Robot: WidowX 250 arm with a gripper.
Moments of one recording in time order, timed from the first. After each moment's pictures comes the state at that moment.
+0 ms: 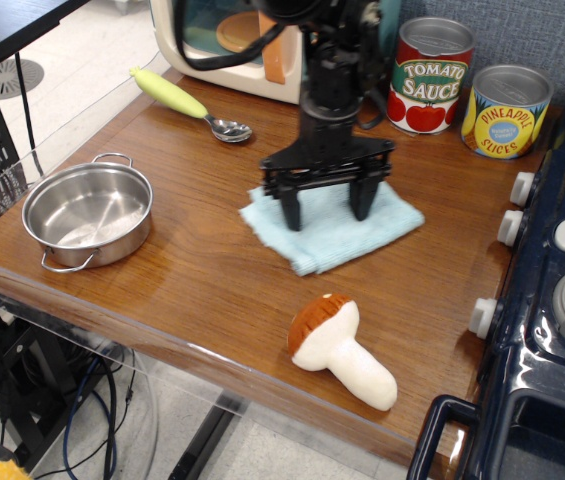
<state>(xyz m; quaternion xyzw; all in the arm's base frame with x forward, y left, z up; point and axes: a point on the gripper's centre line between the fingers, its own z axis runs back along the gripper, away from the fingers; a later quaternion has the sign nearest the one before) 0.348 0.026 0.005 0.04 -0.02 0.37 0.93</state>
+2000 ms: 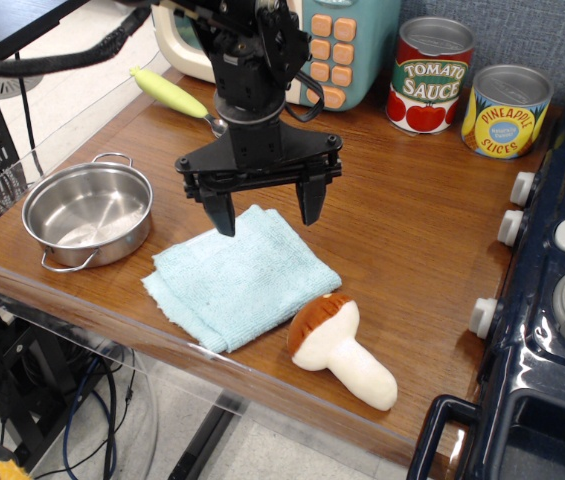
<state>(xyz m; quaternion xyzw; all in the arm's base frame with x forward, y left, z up) 0.298 0.021 0.066 -0.01 -0.14 0.31 0.94</state>
